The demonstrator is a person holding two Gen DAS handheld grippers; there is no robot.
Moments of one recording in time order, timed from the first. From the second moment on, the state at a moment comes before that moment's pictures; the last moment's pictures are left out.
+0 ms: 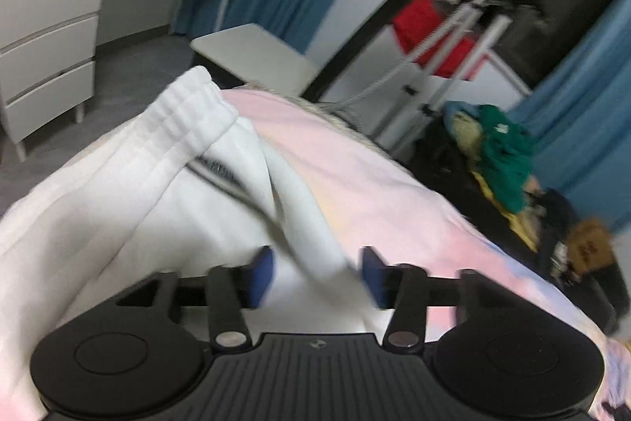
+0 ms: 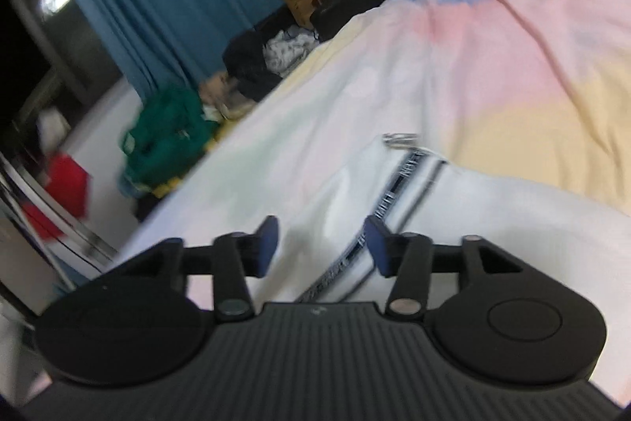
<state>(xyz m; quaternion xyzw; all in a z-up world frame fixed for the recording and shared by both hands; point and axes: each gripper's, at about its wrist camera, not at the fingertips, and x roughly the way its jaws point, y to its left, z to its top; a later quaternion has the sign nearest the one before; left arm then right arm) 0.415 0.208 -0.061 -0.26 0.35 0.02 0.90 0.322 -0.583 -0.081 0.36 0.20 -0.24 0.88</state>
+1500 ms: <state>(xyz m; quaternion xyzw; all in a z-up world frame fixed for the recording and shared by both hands) 0.263 0.306 -0.108 -0.50 0.22 0.03 0.84 0.215 -0.567 -0.147 0.55 0.09 -0.18 0.81</state>
